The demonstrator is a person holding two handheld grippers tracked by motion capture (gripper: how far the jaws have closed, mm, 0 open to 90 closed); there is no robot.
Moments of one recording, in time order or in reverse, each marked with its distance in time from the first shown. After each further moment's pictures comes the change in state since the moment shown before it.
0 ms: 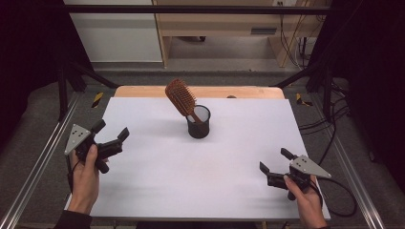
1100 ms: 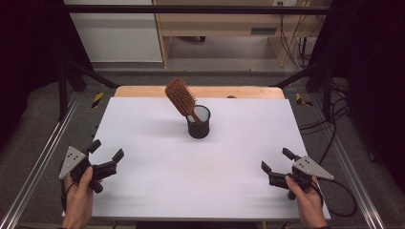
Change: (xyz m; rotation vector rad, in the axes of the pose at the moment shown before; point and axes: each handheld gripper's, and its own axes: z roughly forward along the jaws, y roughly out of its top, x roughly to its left) left arm 0.006 -0.047 -0.037 0.032 -0.011 0.000; right arm -0.005 -0.006 -0.001 -0.036 0.003 0.013
